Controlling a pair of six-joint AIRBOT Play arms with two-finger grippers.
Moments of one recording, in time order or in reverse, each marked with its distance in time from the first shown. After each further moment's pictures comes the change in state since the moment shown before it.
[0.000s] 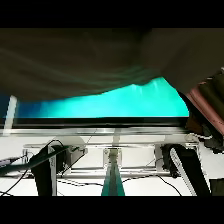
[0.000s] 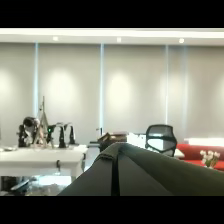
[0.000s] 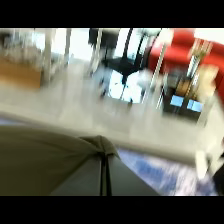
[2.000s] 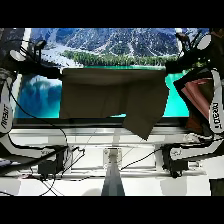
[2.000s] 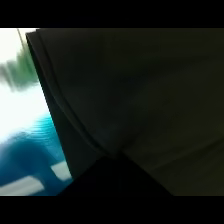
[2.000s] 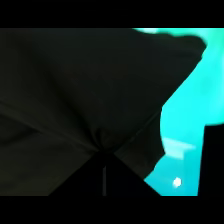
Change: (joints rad) left arm -0.446 -1.162 0.001 0.710 -0.575 -0.158; right arm 0.000 -1.032 -0.220 -0.055 0.249 -0.035
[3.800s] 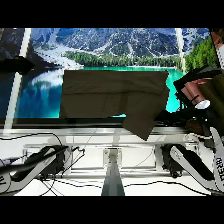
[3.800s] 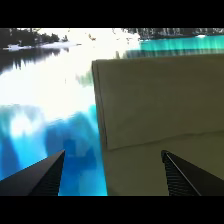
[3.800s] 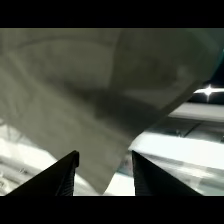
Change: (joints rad) left arm 0.161 0.562 0.002 0.051 -0.152 -0.152; right arm -0.253 0.573 -1.054 0.342 -0.093 0.000
